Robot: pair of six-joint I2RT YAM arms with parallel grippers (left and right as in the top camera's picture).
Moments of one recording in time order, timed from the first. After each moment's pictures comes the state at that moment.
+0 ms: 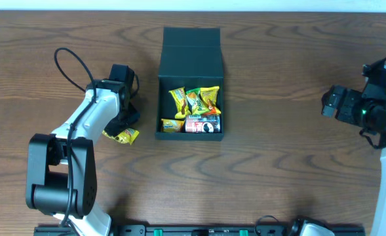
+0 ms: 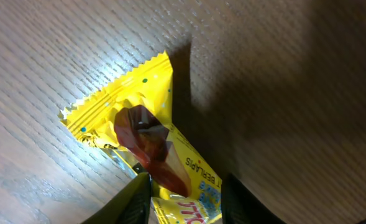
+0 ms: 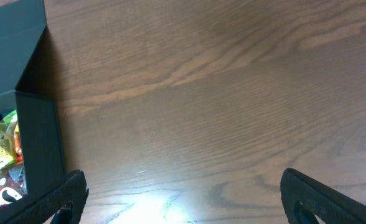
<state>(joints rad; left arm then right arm) -0.14 1.80 1.13 -0.88 -0.14 -0.83 -0.33 1.25 1.35 -1.09 -0.16 0.03</state>
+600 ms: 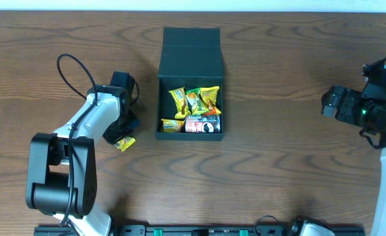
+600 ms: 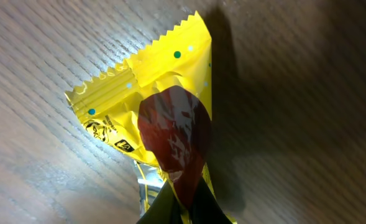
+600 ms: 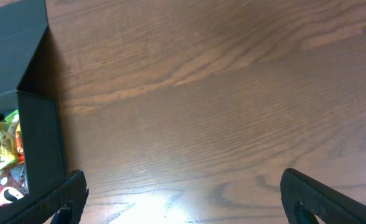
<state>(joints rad) -0.14 1.80 1.09 -0.91 -0.13 -0.79 -0.33 1.25 1.35 -1.09 -0.17 0.03</state>
